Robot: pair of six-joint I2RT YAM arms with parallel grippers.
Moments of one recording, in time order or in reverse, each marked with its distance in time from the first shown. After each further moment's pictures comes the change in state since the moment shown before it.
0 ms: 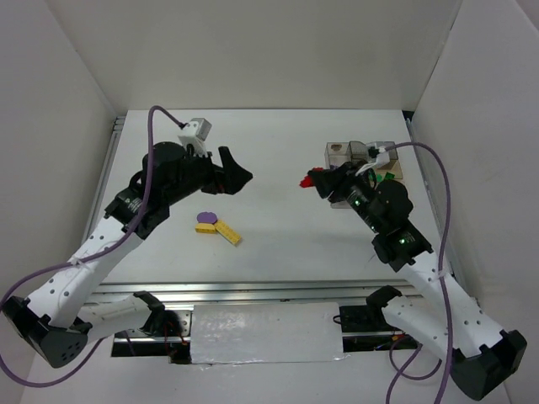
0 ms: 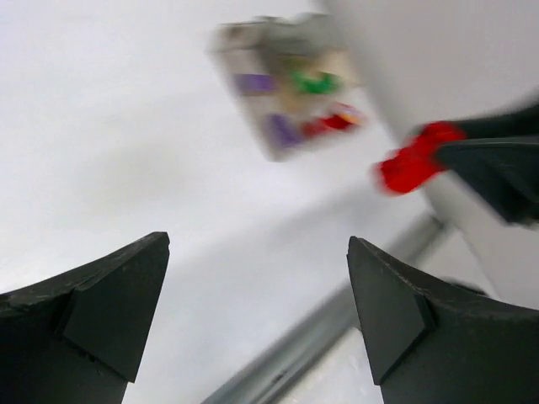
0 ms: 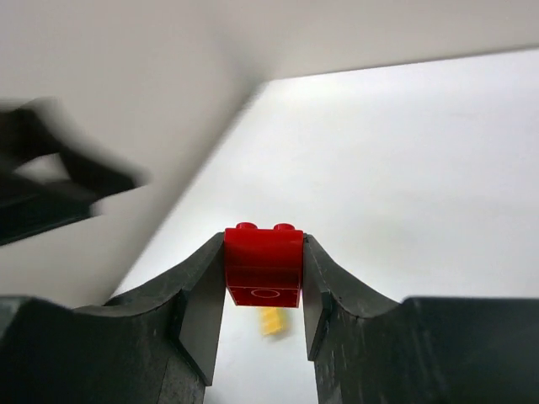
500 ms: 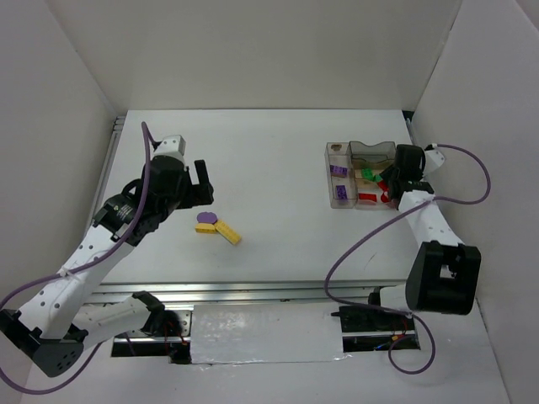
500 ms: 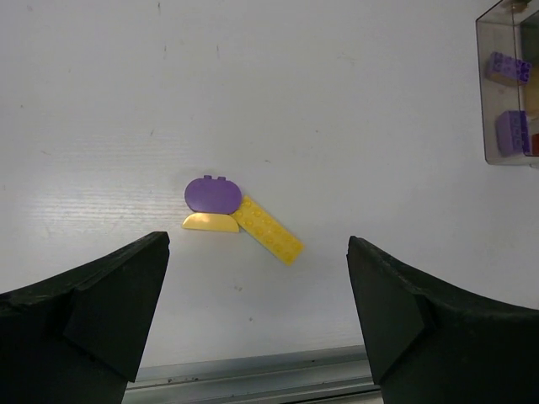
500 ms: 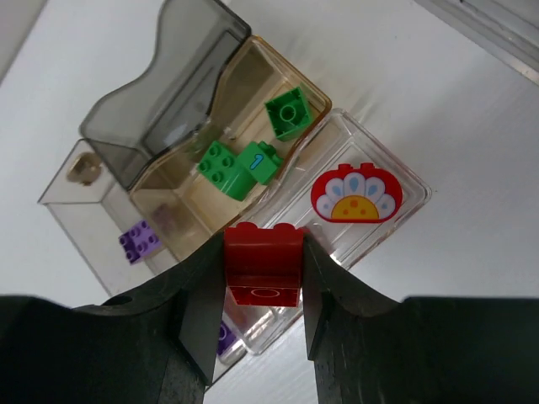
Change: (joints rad) left arm 0.010 -0.063 0.019 -0.430 -0.542 -0.019; right arm -0.625 0.523 0.153 -0.305 0.468 0.145
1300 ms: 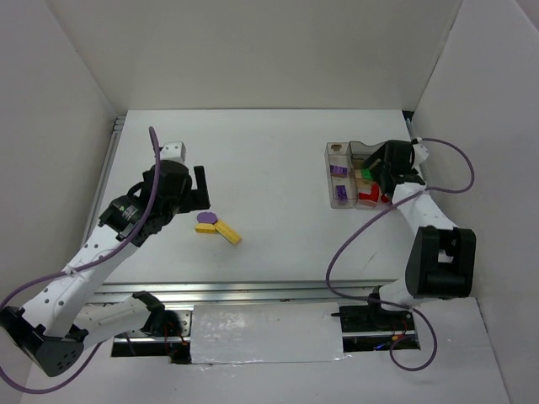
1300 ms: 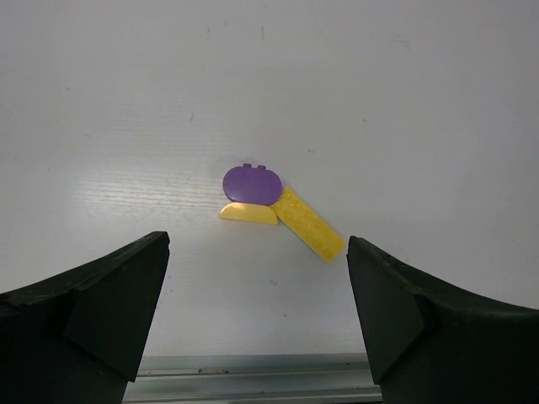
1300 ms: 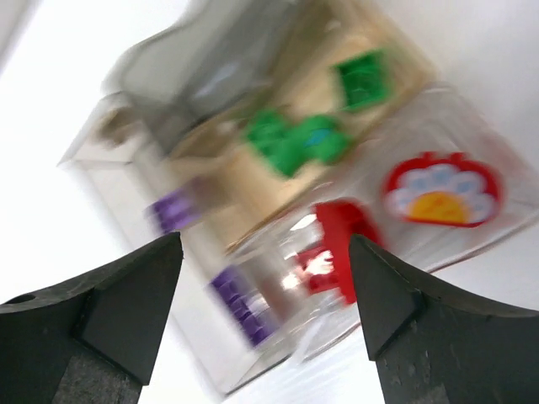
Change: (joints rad) left arm 0.003 0.001 -0.057 -0.026 -0.063 0.025; right arm -0.004 0.180 0.055 0.054 -0.137 0.030
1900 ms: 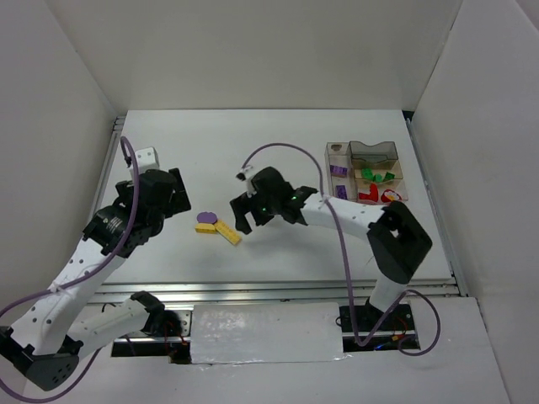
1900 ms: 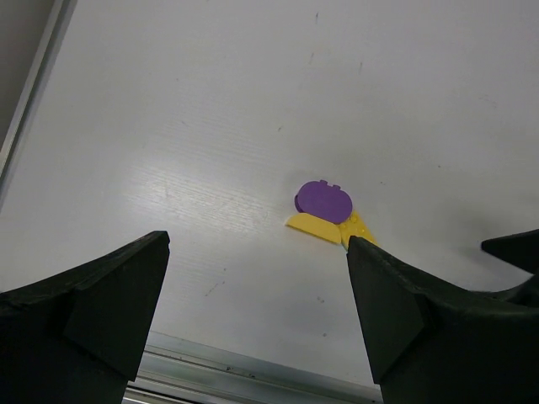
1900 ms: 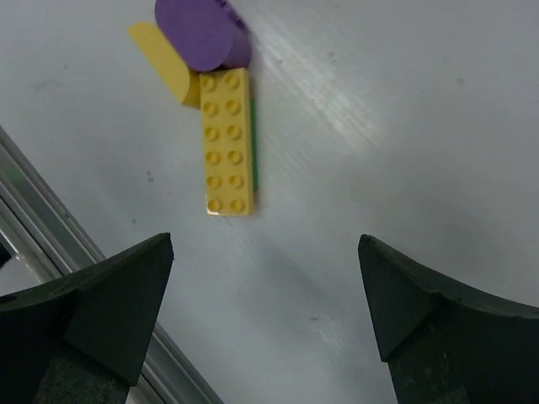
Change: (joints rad) left arm 0.020 -0.084 -0.007 -0.118 -0.229 -0.100; right arm 0.916 0.185 0.172 -0.018 -0.381 -0.491
